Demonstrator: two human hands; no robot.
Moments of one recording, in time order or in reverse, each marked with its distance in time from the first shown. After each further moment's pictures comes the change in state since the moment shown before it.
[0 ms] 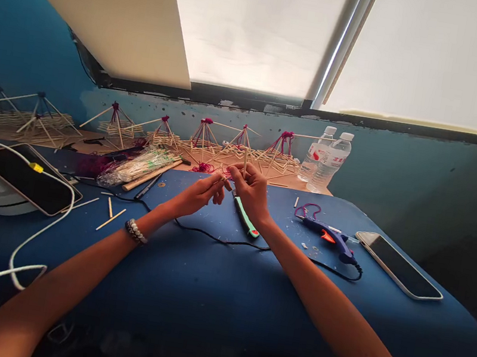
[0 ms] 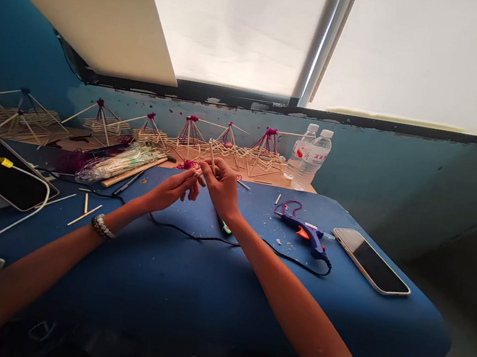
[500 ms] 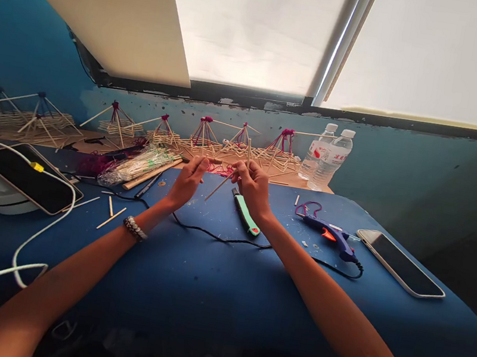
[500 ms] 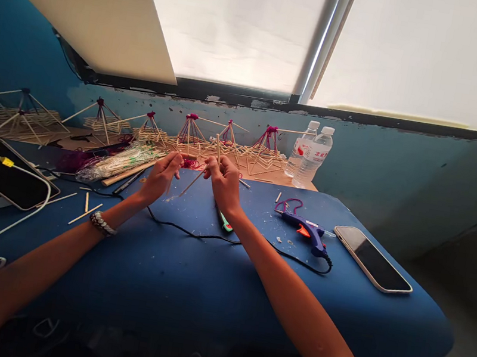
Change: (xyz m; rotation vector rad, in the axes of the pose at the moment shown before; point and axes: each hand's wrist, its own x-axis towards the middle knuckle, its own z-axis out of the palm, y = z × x) left_hand 0.008 -0.007 -0.012 -0.001 0.540 0.059; right_hand 0.008 0.012 -0.006 0.004 0.073 0.029
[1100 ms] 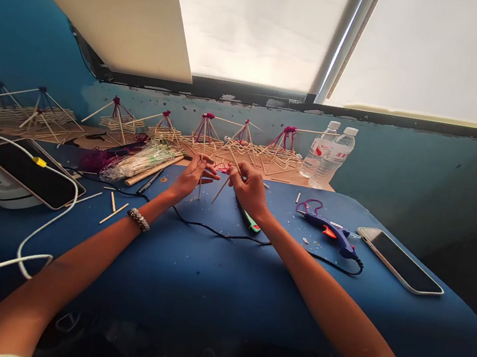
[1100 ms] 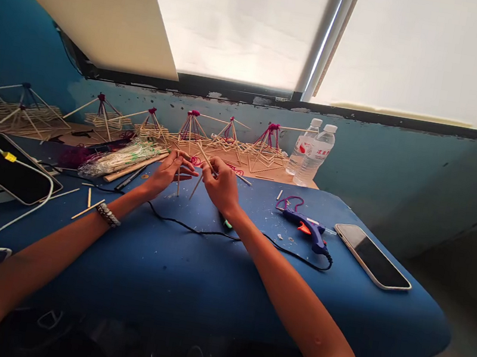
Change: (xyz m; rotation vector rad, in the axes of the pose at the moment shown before) left_hand 0.001 -0.022 -0.003 -0.241 -0.145 -0.300; right_hand -0.008 -0.002 0.000 -0.452 -0.090 -0.104
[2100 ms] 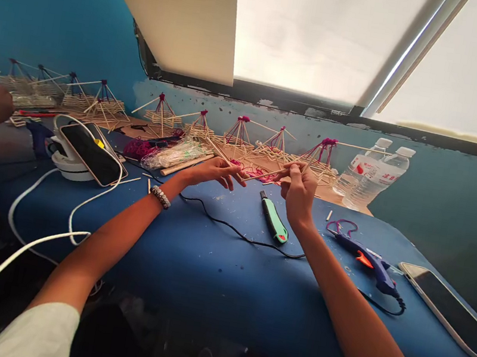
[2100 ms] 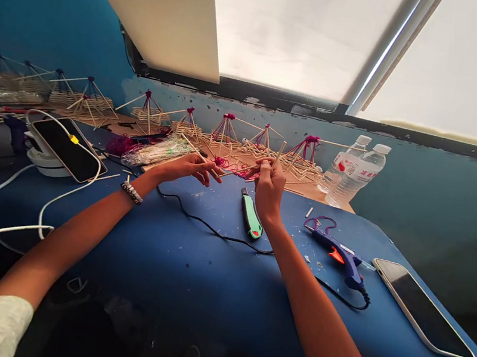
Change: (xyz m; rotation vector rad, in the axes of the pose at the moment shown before) left_hand -0.005 0.031 -0.046 0.199 -0.436 -0.071; right_hand 0.008 0.000 -0.013 0.363 0.192 0.110
